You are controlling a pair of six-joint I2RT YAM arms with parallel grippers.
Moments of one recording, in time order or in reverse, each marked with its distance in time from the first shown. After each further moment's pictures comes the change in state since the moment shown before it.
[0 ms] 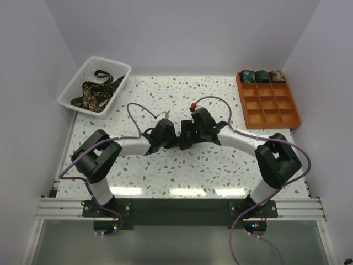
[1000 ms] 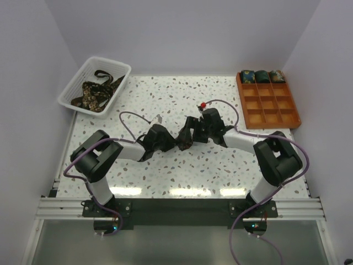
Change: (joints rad) left arm 0.042 0.003 -0.168 0.273 0.082 -0.081; right arm -0.132 -0.003 -0.150 0.324 -0.317 0.187
